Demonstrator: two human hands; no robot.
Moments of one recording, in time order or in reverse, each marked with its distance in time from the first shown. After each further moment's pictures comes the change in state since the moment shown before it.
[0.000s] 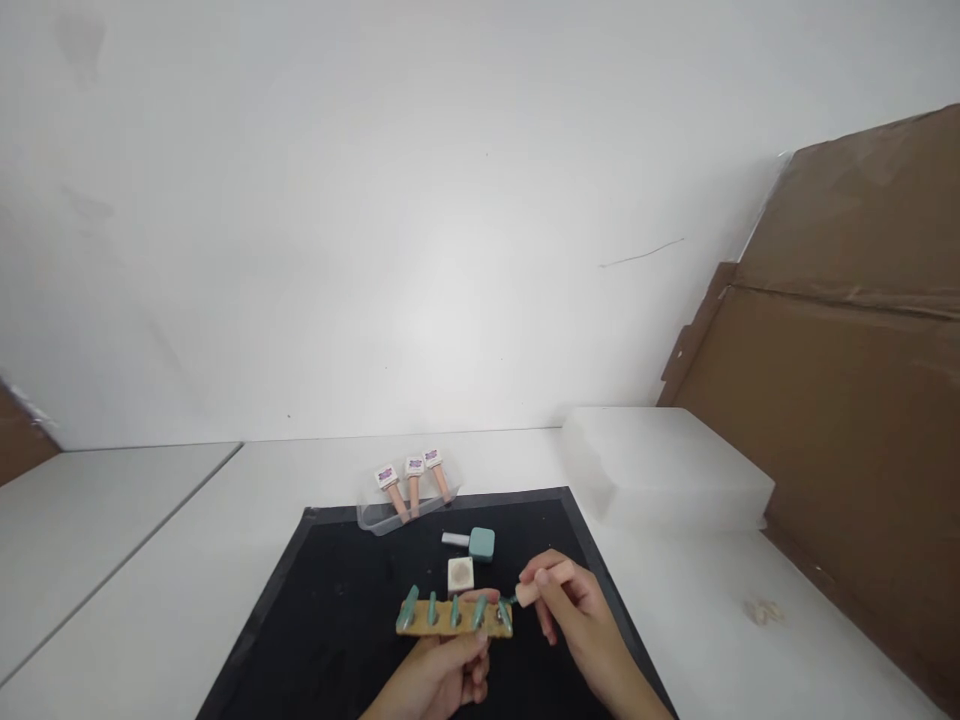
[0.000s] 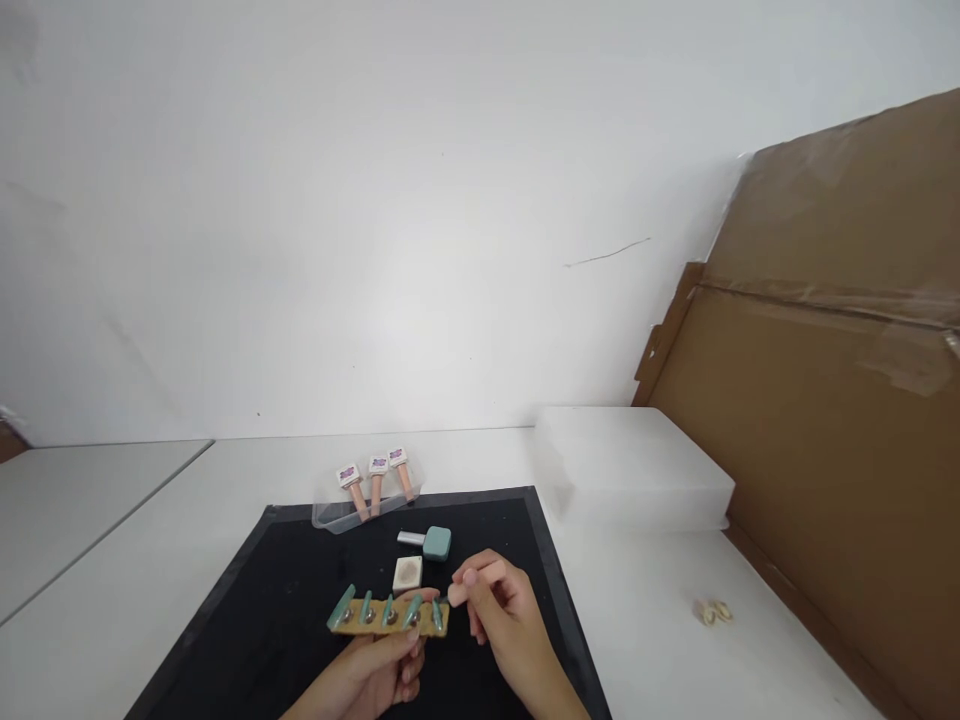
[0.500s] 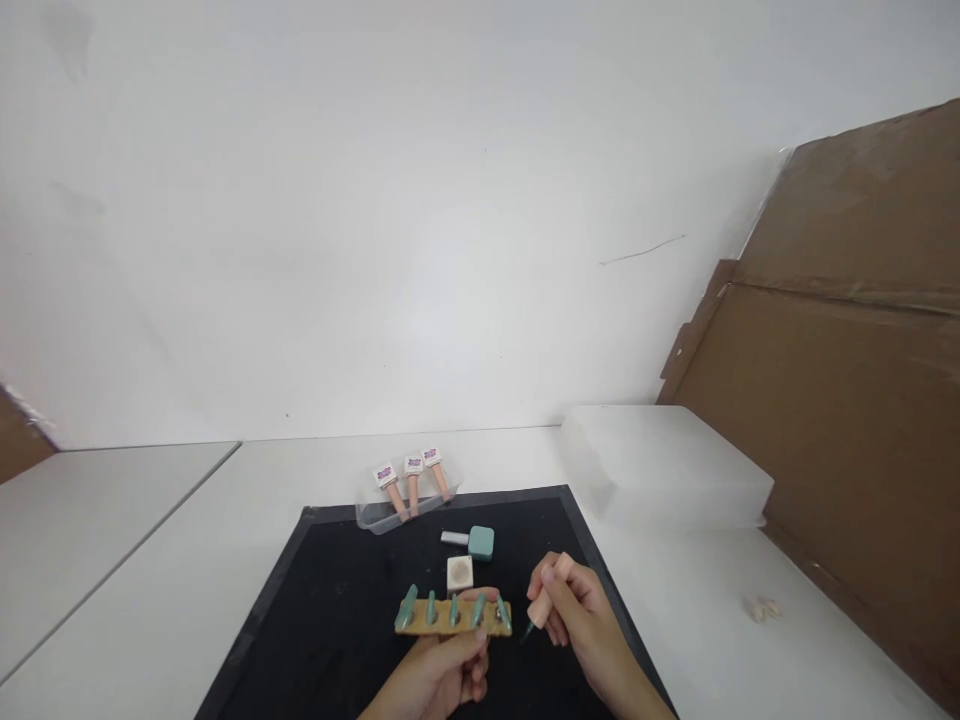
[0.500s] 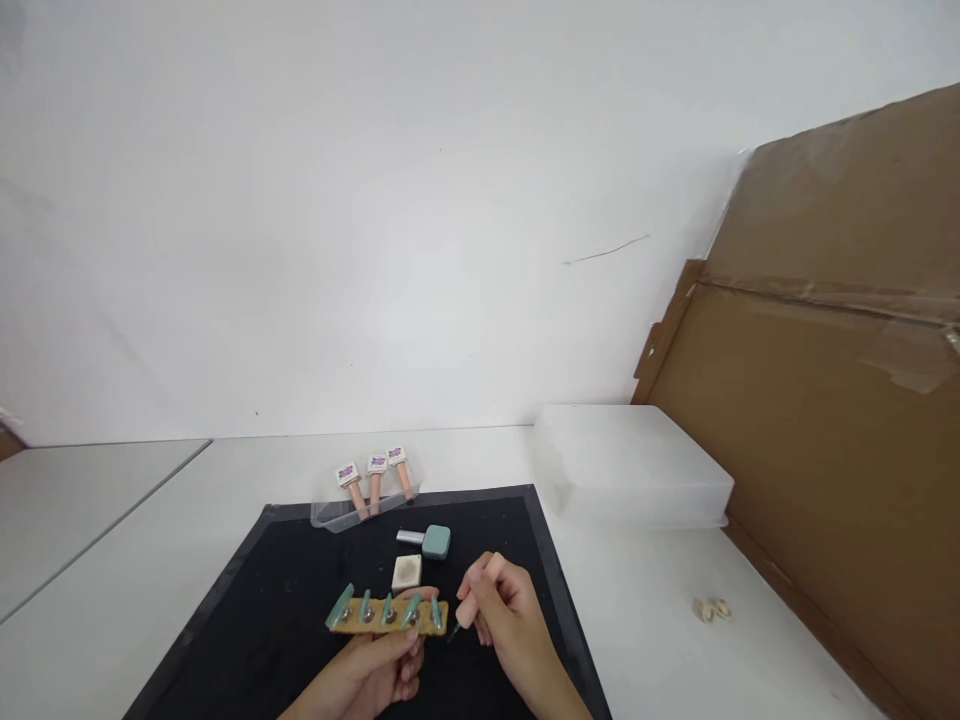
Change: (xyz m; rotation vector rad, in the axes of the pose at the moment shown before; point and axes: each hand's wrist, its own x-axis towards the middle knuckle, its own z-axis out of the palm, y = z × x) left_hand 0.000 0.001 0.001 -0.014 0.029 -0.008; right_hand 0.000 -0.003 0.001 0.035 0.000 0.079
